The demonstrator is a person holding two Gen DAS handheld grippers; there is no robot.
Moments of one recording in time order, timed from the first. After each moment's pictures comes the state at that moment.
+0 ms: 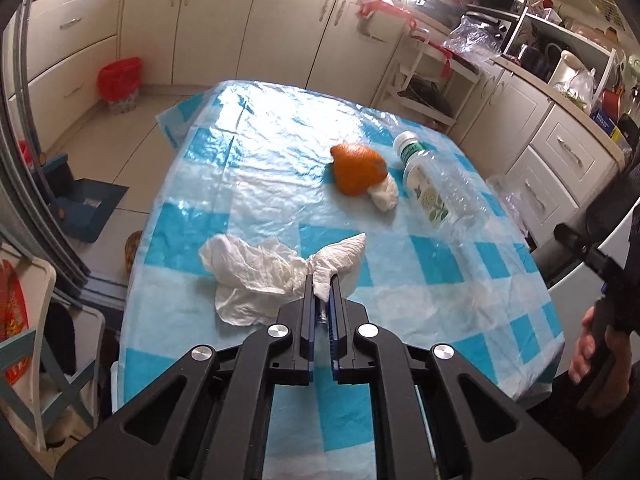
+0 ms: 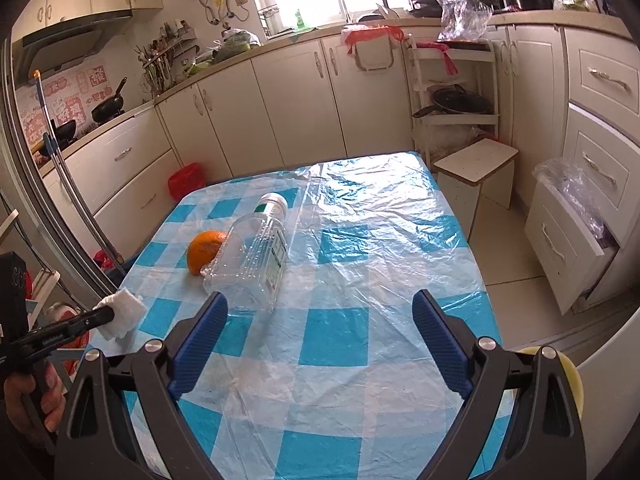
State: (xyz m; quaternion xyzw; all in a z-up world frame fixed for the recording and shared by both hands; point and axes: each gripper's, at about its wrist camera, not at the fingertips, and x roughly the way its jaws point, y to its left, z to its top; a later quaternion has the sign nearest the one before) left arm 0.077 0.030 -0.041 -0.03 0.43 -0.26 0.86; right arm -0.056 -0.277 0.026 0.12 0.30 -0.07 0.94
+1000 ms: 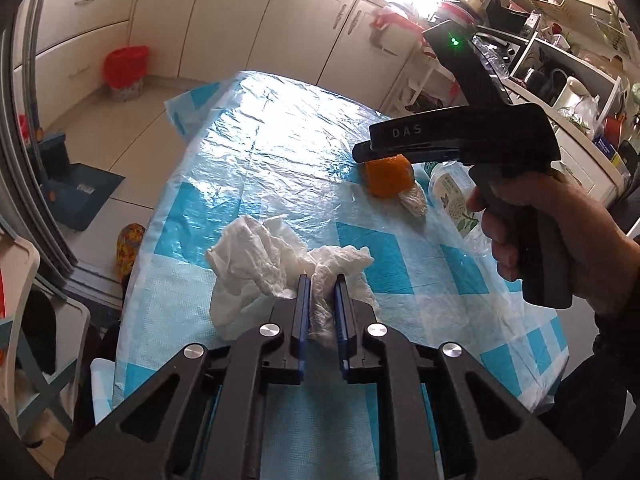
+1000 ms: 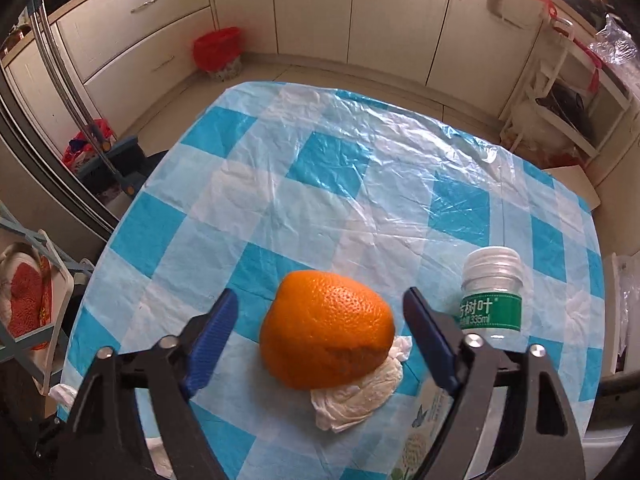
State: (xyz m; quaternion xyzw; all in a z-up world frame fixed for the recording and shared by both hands) left arm 0.095 0.055 -0.071 -0.08 0.42 -0.27 0.86; right arm 0.193 -0.150 -0.031 -0.02 0.52 0.00 0.85
